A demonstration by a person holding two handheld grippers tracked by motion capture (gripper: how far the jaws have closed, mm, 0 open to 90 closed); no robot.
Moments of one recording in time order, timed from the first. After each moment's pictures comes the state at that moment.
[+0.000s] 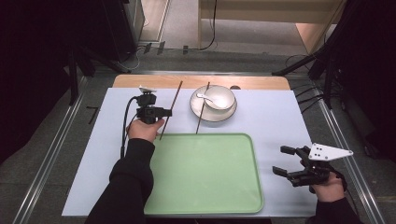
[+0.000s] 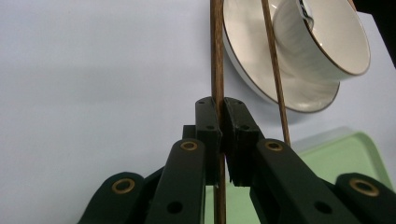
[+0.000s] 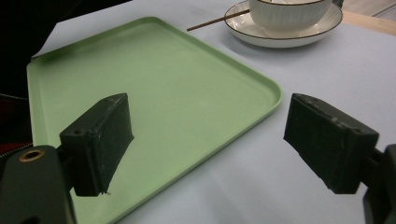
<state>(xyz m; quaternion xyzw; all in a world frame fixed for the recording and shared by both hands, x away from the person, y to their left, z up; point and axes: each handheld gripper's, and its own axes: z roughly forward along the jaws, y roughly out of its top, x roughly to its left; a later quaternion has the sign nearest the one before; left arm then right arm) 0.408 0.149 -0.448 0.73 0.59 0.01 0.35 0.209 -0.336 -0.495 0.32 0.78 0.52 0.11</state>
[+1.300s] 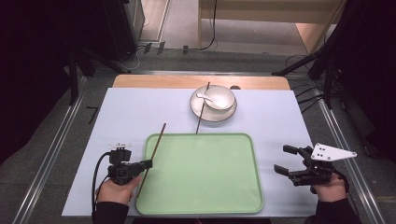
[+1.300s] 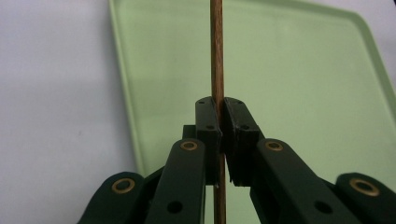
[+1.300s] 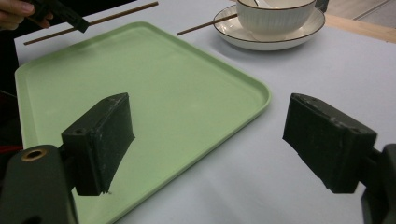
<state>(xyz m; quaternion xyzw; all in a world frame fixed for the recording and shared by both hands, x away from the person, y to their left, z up) 0.250 0.212 -0.478 0.72 0.60 0.00 0.35 0.206 -0.338 -0.492 0.34 0.77 0.52 0.13</state>
